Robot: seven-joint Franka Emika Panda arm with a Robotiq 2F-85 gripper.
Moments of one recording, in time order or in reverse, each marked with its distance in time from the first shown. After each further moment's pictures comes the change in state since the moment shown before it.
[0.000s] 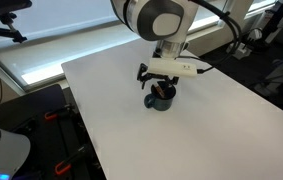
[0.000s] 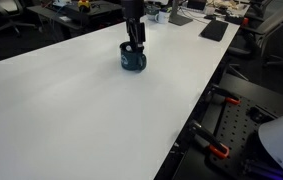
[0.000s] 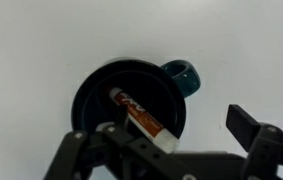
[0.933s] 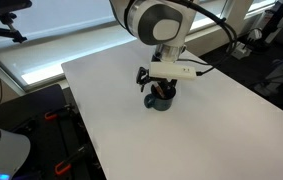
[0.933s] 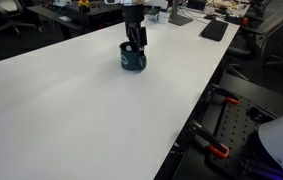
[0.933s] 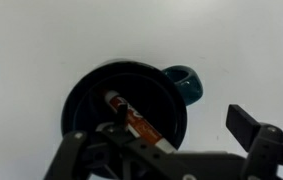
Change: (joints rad) arm 0.002 0.026 0.001 0.007 -0.016 0.000 -0.039
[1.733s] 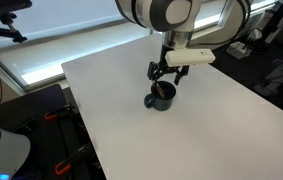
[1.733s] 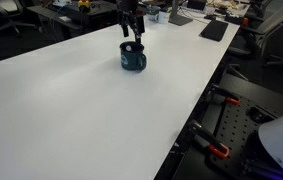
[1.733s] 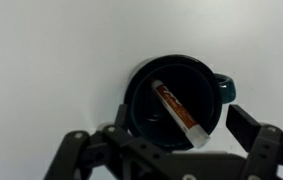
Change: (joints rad) arm 0.013 -0.004 -0.011 0.084 -0.123 -0.009 -0.118
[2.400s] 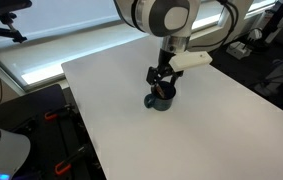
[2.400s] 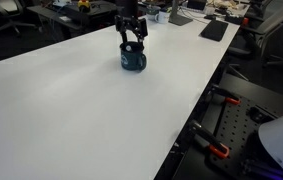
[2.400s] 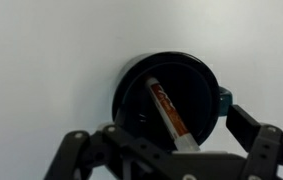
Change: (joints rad) arm 0.001 0.030 0.005 0.000 -0.001 -0.002 -0.219
